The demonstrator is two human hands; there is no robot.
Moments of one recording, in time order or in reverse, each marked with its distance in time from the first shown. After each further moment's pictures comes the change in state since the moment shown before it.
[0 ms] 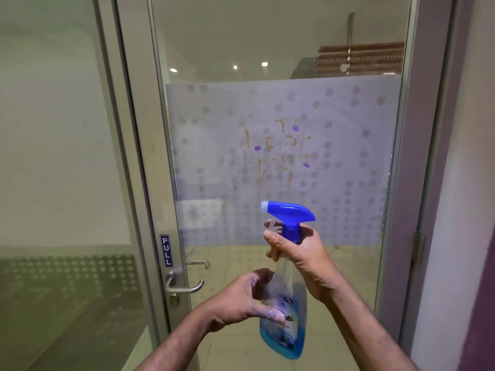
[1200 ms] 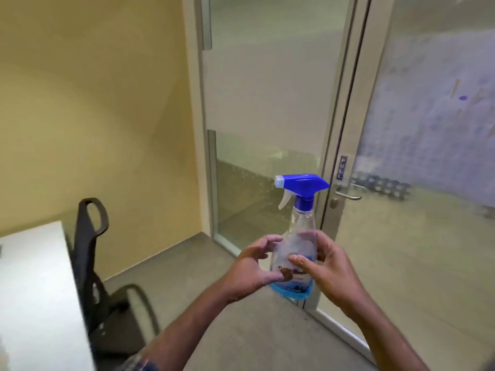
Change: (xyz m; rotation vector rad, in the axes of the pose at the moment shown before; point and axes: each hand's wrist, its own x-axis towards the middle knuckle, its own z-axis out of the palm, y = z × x) left_hand -0.511 0.051 0.209 0.218 0.962 -0.228; right_hand -0.394 -0.067 0.209 -0.161 -0.583 0.210
